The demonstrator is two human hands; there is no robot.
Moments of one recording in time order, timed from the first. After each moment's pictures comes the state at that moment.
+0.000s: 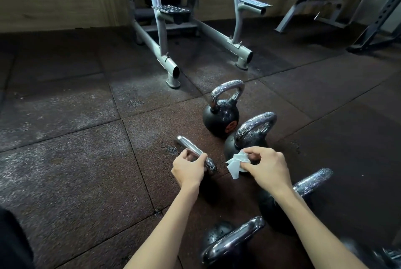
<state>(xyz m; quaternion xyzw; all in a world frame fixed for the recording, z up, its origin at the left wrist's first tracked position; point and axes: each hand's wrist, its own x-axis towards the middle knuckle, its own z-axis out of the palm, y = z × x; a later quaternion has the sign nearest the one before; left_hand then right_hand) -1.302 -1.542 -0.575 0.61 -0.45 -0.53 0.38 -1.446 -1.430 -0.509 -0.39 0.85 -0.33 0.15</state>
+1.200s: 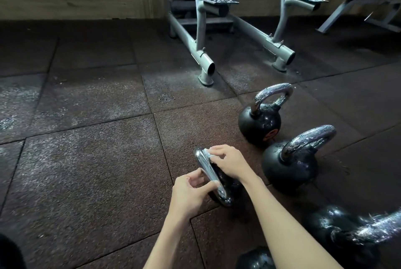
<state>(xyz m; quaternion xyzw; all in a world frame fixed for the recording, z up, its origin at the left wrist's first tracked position) -1.190 -1.577 -0.613 0.46 -0.54 -0.63 0.33 -1.378 -1.621 -0.639 -0.54 0.74 -0.26 0.31</state>
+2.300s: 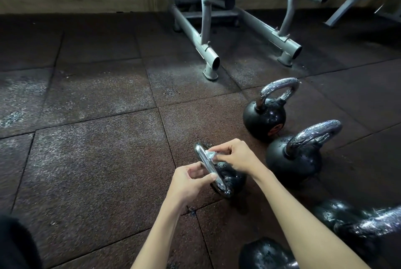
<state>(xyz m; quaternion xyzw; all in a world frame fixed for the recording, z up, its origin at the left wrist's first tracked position) -1.169 -1.592 -0.617 0.44 -0.54 -0.65 0.29 -1.373 -1.606 -0.606 -0.59 0.67 -0.28 0.35</state>
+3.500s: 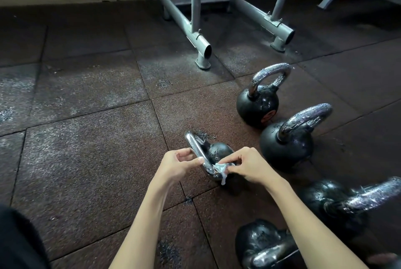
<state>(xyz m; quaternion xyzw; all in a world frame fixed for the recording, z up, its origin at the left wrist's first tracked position) -1.161 -1.611 -0.602 0.48 -0.52 -0.66 0.24 -1.384 -1.536 -0.587 -0.61 0.70 -0.20 0.32</state>
